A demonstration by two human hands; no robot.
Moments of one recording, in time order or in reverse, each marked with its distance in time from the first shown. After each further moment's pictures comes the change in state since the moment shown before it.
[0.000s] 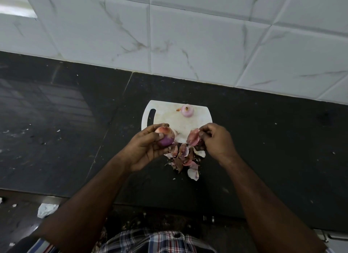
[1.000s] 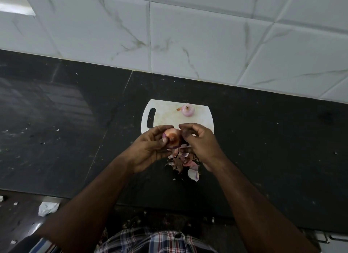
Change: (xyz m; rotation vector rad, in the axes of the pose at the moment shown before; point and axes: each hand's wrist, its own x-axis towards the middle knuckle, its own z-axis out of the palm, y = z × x) left_hand 0.008 -0.008 -0.004 0.057 -0.059 -0.018; right_hand -0.016 -0.023 0.026 0.442 -0.214 -0.043
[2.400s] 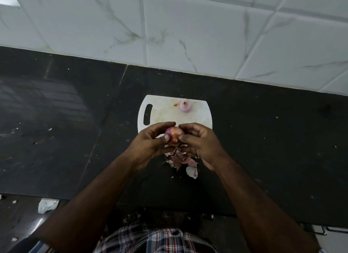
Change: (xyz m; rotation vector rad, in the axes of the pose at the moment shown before) left_hand 0.006 -0.001 0.016 0.123 0.094 0.062; right_hand -0.001 0.006 -0.012 0.303 -0.115 0.136
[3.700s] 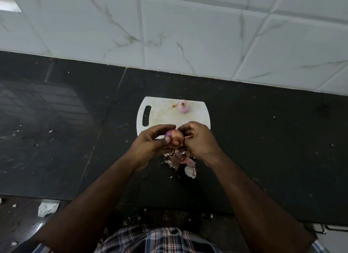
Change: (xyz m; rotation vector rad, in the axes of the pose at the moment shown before) left_hand -0.002 -0.004 0.009 0.104 0.045 0.039; right_hand 0.010 0.001 0.003 -0.525 0.142 -0.047
